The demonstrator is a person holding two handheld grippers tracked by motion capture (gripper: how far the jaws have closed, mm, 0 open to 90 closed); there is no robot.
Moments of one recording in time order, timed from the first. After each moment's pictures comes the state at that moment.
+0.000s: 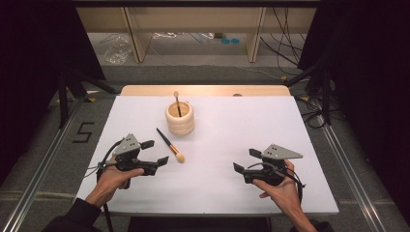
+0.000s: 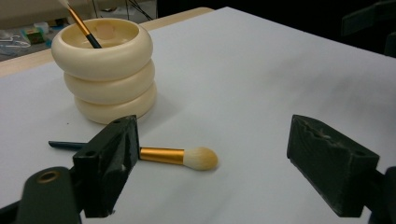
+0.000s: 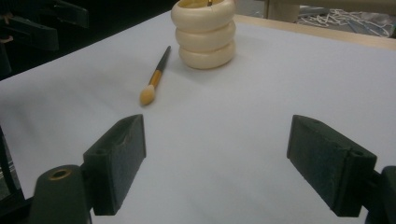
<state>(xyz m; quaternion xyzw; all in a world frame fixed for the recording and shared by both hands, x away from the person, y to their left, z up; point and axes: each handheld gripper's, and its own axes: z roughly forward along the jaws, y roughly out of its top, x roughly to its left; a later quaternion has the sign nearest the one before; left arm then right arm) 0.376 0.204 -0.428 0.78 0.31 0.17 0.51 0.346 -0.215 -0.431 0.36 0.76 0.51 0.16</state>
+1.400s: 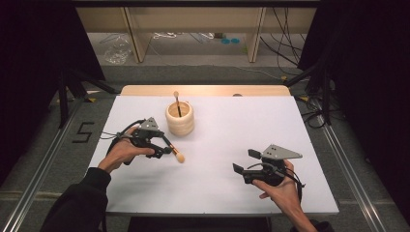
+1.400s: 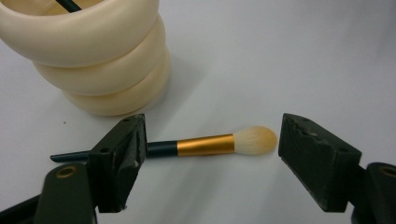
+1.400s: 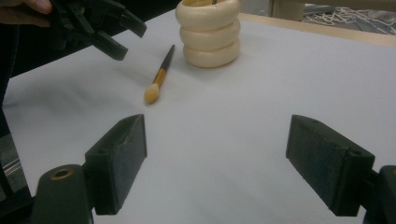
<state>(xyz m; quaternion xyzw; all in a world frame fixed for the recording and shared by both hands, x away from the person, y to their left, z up) 0.458 0.187 -0.436 0.88 0.25 0.11 0.38 0.347 -0.215 -0.432 0.35 0.77 0.51 0.16</state>
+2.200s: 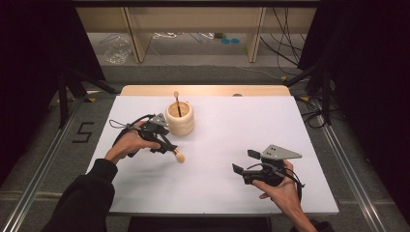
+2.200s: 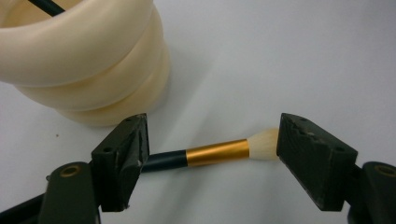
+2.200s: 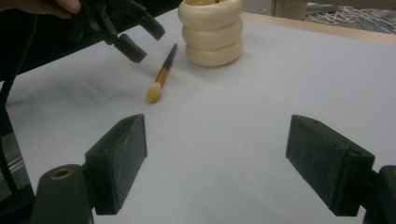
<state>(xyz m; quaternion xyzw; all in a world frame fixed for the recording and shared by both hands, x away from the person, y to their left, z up) 0.483 0.170 -0.434 0.92 0.22 0.09 0.32 0.345 -0.214 -0.432 0.35 0.77 0.51 0.14</state>
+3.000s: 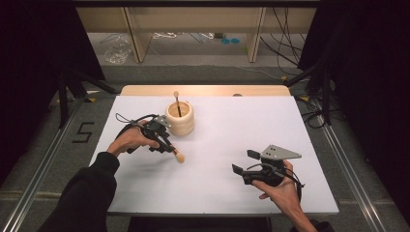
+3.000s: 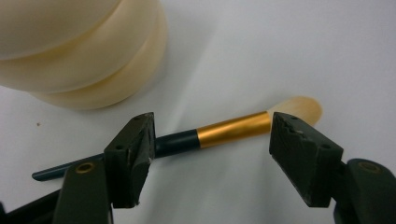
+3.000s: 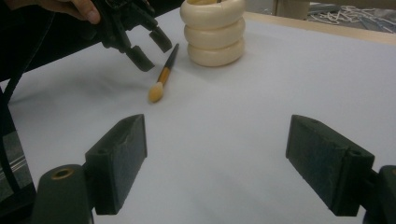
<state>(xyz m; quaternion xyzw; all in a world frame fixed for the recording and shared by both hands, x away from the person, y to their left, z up) 0.501 0.169 -0.454 0.94 0.21 0.05 0.28 0.345 -0.215 -0.430 0.35 0.78 0.50 0.15</state>
